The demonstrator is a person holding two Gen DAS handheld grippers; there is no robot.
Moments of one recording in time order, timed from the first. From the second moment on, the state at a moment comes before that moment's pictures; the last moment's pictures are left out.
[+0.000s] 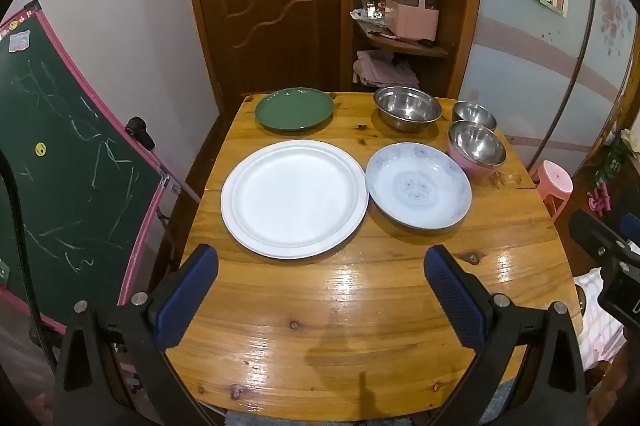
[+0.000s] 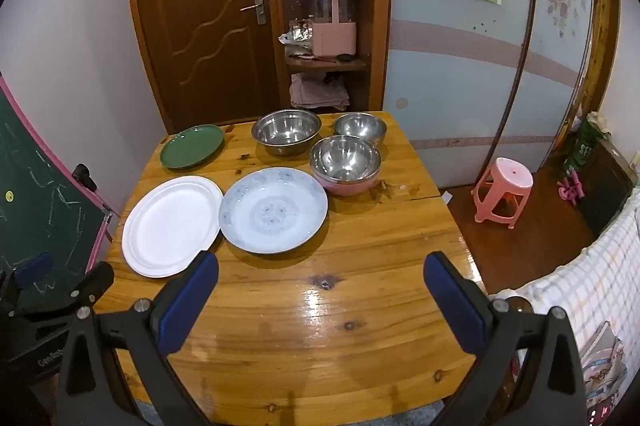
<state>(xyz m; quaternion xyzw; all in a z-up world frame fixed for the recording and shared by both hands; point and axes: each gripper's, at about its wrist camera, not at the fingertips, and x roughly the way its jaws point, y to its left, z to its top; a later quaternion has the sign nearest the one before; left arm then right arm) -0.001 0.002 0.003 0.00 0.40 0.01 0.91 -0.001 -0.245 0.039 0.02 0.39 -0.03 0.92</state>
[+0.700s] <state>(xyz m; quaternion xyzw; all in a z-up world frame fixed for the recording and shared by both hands) -0.001 0.012 0.024 0.01 0.38 0.02 0.93 -0.001 -0.230 0.050 0.00 0.37 0.00 0.93</state>
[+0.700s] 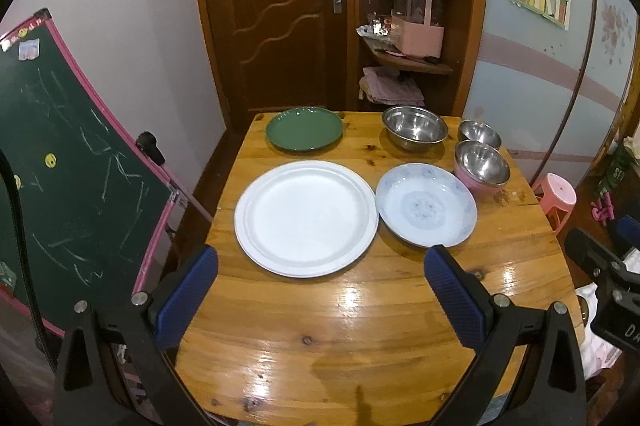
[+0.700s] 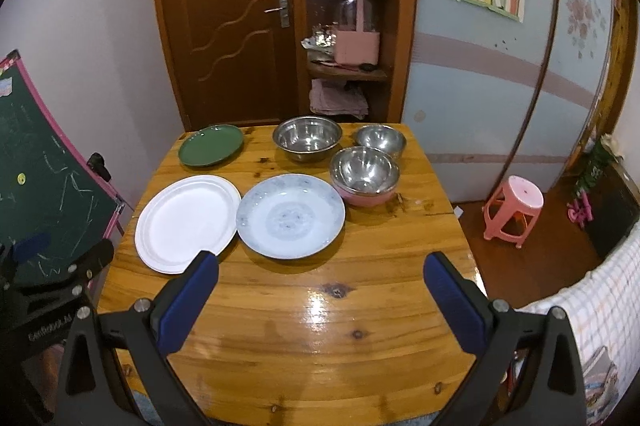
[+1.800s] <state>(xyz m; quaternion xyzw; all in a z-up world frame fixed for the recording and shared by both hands) 0.058 0.125 0.051 0.00 0.38 0.02 0.92 0.066 -0.199 0.078 -0.04 0.37 0.05 0.93</state>
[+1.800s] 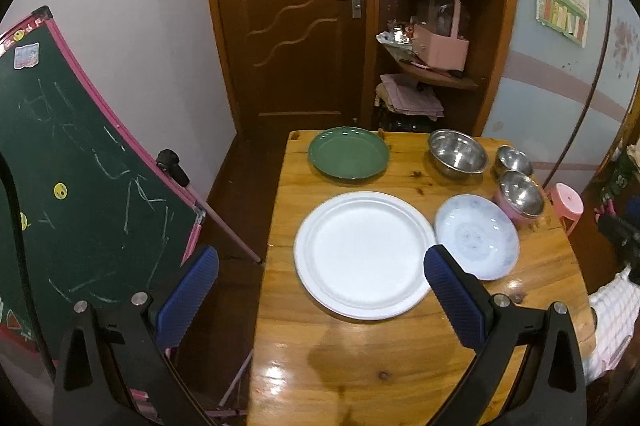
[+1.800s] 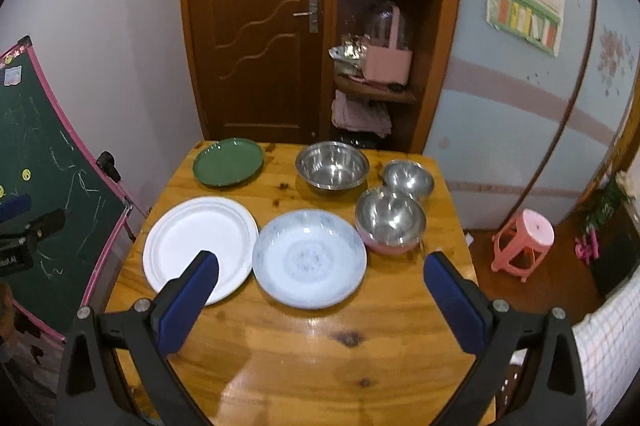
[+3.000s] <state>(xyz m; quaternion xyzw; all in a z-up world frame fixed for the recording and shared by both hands) 0.212 0.193 -0.145 -0.04 0.58 0.00 0.82 0.294 -0.083 -0.089 -0.13 0.56 0.19 0.79</state>
